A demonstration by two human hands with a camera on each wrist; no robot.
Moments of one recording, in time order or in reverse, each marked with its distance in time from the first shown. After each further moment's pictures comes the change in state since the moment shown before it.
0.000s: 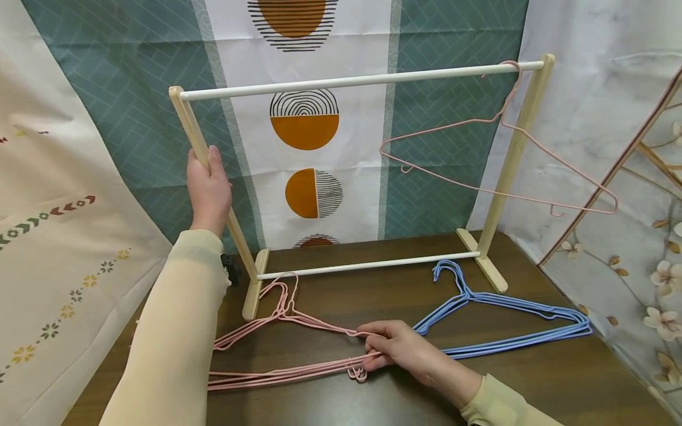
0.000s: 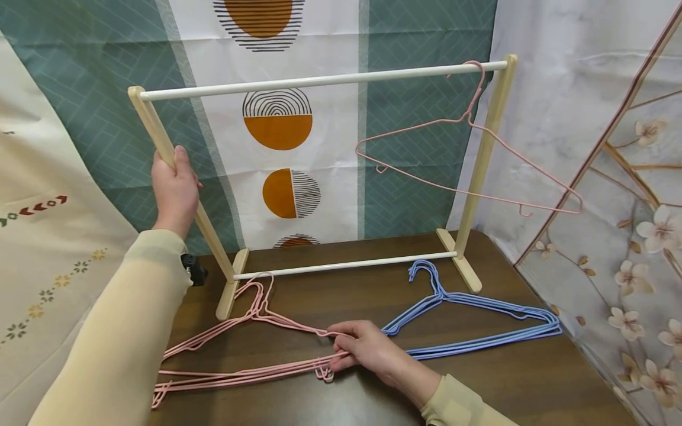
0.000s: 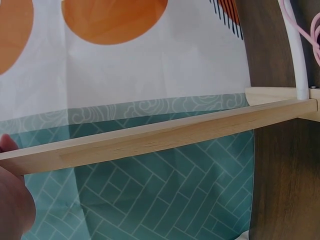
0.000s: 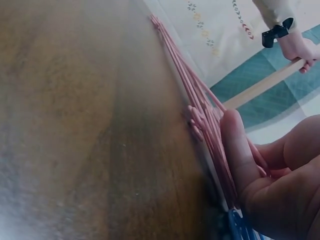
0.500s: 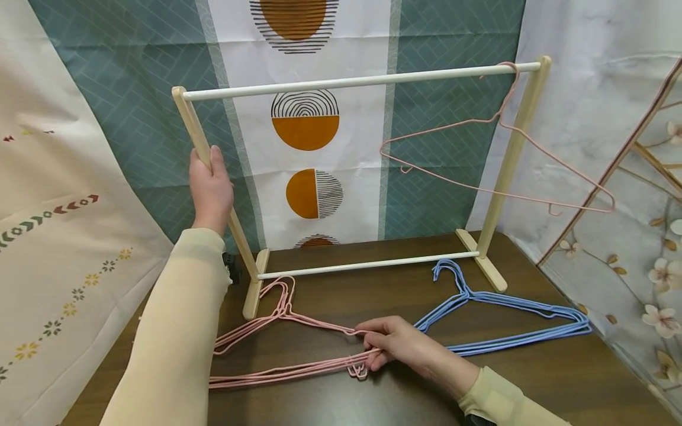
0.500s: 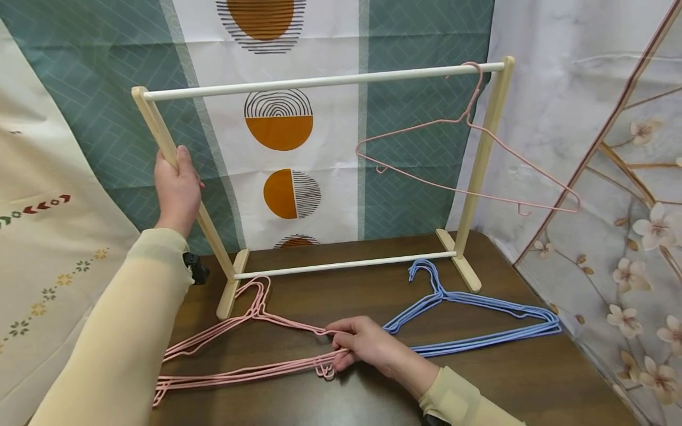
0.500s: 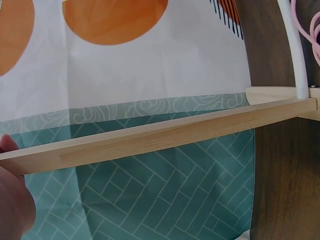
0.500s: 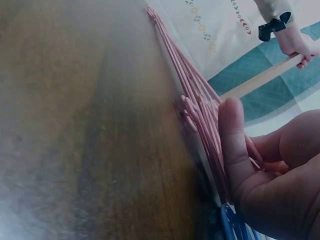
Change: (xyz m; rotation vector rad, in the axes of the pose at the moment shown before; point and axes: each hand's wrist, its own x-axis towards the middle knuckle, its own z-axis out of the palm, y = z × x) left_hand -0.004 0.001 -0.001 -0.009 -0.008 0.041; right_hand 0.007 -0.004 -0.004 -0.063 -0.048 0.045
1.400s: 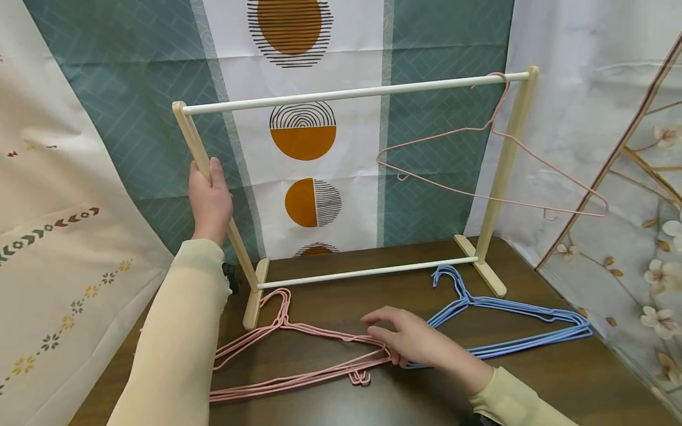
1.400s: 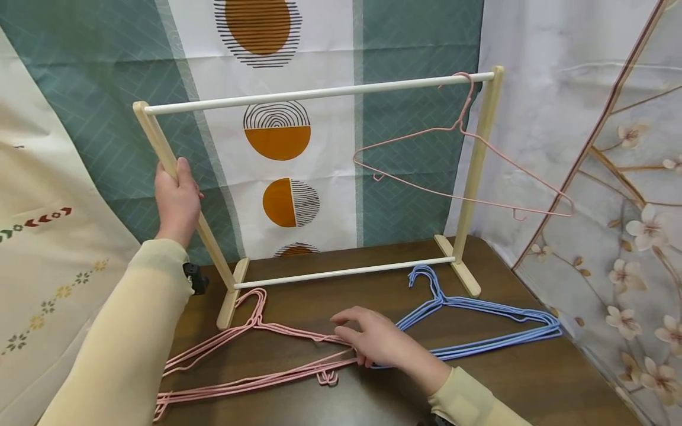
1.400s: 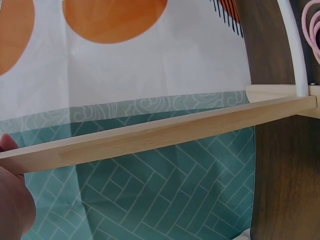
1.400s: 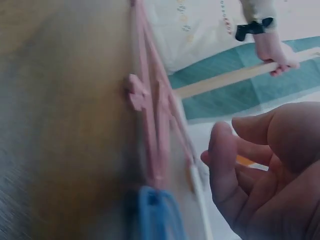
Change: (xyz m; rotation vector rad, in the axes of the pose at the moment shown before) left_hand -0.004 0.002 -0.002 0.001 -0.010 -0.035; right_hand -0.019 -0.037 -0.014 -0.624 0.119 -0.176
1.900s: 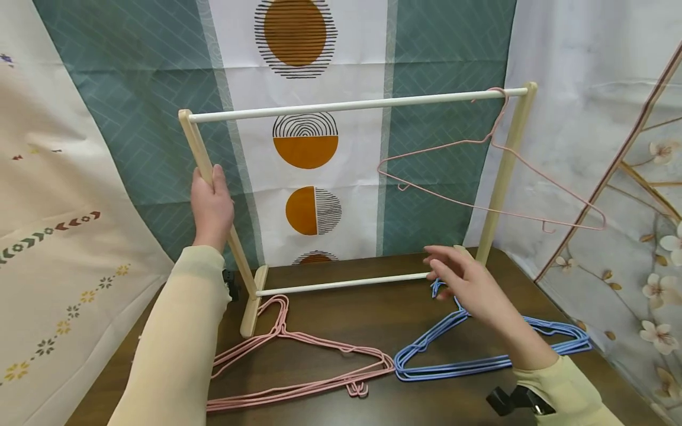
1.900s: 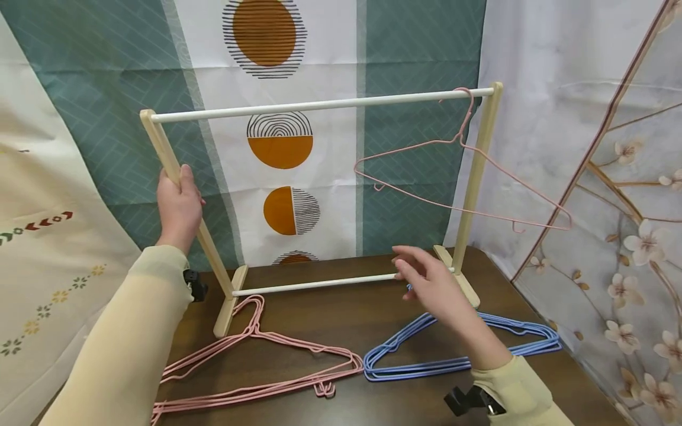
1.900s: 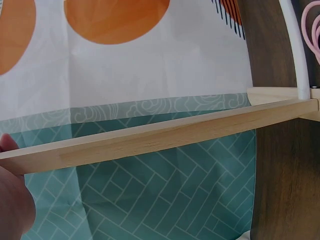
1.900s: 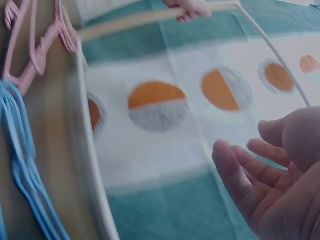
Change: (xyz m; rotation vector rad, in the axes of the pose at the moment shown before) left_hand 0.001 -0.005 -0.004 -0.010 0.007 0.023; right_hand -0.024 -0.018 -0.111 0.018 0.437 -0.111
